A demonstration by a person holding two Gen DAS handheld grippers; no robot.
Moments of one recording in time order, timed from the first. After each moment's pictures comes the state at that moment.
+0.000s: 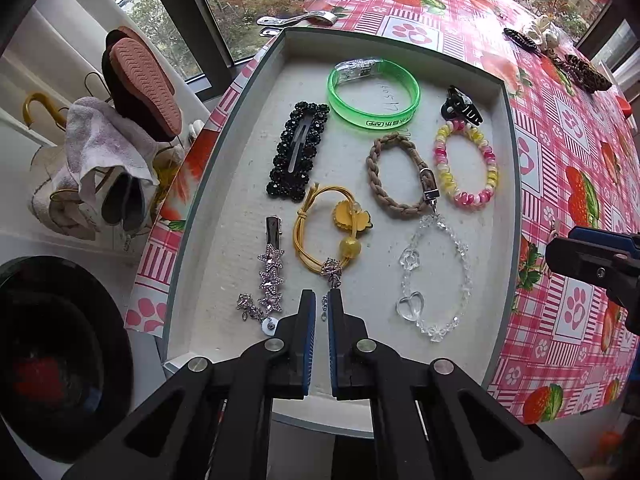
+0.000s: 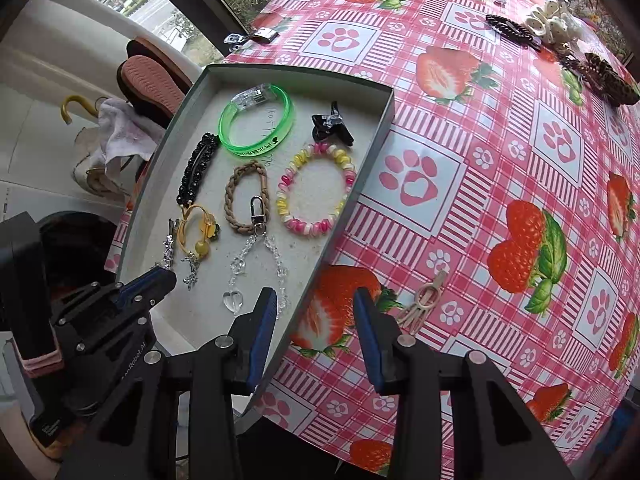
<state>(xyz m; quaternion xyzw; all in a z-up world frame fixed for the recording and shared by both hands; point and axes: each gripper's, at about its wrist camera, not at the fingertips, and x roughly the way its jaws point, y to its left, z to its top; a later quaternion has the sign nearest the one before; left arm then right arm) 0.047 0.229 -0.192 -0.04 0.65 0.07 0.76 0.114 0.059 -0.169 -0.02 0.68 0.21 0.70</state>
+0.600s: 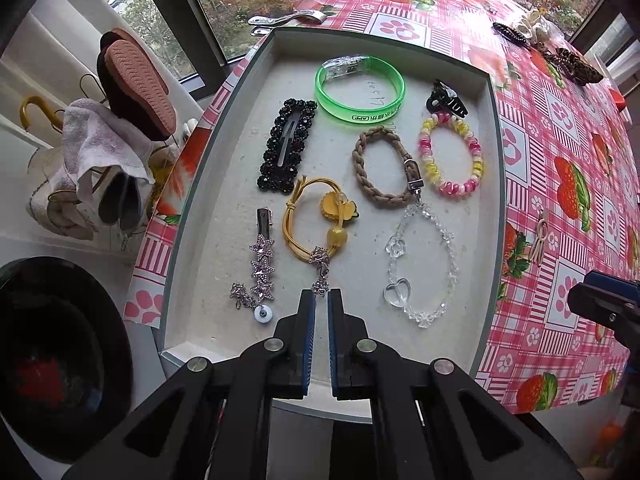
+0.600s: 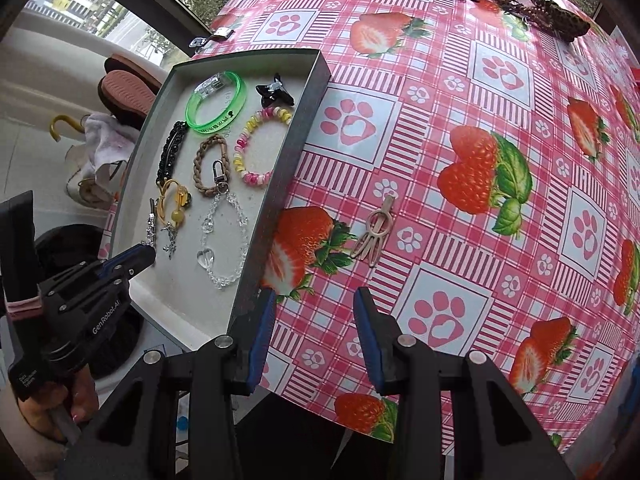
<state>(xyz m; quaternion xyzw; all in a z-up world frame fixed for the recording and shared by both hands) 0.041 0.221 -0.182 -0.04 0.65 0.06 0.75 0.082 0.013 -0.165 0.02 0.69 0.17 0.70</state>
